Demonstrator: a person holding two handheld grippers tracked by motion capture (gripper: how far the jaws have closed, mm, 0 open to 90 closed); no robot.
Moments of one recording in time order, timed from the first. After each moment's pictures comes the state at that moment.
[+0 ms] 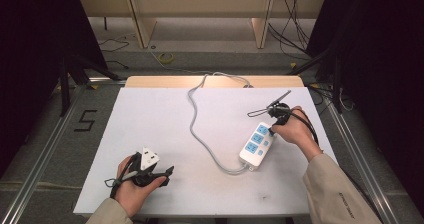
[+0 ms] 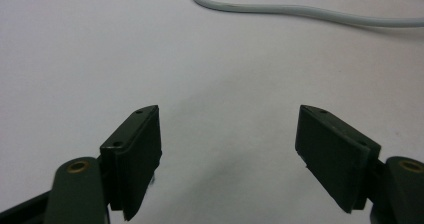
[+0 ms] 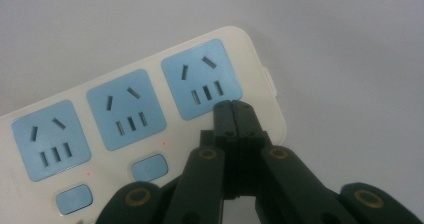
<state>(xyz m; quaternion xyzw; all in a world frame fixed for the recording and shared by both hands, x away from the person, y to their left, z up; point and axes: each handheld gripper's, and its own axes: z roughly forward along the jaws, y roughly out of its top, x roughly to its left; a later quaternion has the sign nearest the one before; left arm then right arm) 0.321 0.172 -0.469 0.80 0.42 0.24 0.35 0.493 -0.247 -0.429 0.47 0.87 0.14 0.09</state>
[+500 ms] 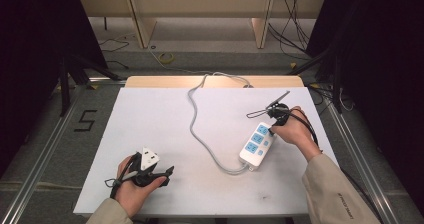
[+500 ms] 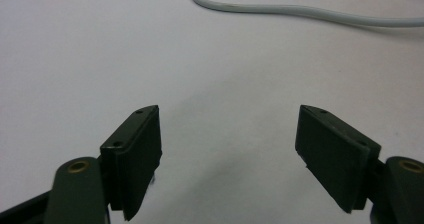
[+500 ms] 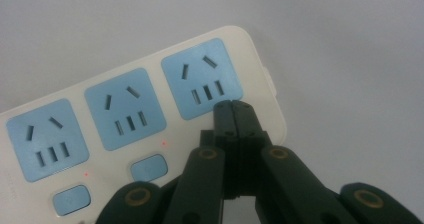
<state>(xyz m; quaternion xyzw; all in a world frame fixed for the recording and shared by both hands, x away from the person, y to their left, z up) 0.321 0.172 -0.469 0.80 0.42 0.24 0.35 0.491 -0.244 -0.429 0.46 0.87 0.14 0.10</state>
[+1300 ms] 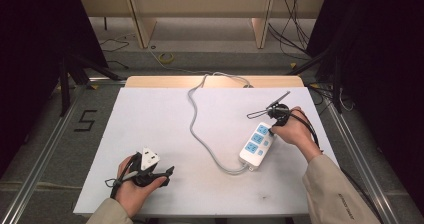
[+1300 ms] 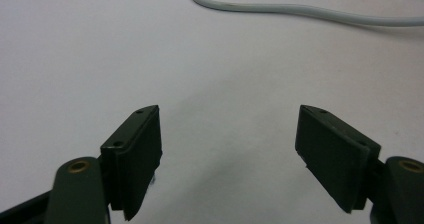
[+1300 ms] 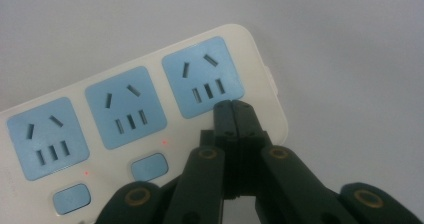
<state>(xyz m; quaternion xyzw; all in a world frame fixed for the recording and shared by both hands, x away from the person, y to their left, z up) 0.321 0.171 -0.470 0.80 0.42 0.24 0.35 0.491 -0.245 -0.430 0.46 0.87 0.14 0.09</state>
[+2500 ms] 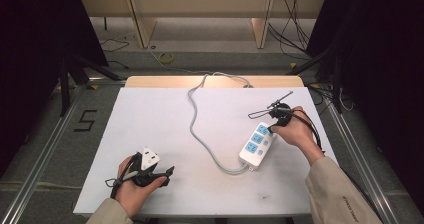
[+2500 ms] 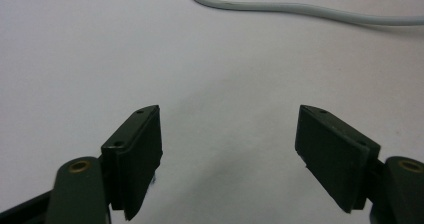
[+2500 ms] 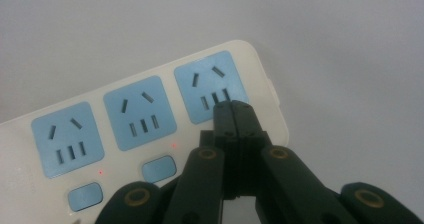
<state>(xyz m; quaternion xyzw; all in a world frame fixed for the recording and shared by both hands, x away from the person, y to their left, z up) 0.322 0.171 -0.470 0.80 0.42 0.24 0.35 0.485 -0.248 -0.424 0.45 0.87 0.18 0.11</state>
